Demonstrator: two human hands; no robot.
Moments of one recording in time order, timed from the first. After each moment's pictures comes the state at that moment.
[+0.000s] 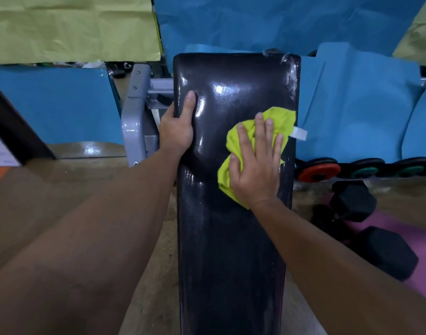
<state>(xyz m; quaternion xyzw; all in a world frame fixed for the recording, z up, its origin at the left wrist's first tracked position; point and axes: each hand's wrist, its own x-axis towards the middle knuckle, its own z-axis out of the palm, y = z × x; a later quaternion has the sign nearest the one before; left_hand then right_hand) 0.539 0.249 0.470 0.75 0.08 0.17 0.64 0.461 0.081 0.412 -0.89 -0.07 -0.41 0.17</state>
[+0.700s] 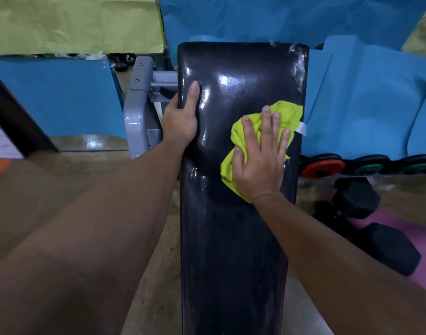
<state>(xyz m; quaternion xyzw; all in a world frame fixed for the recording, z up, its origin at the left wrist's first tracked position) 0.535 0.251 0.469 0.76 0.08 0.16 0.63 0.459 0.087 0.409 -0.90 -0.05 -0.41 0.16</state>
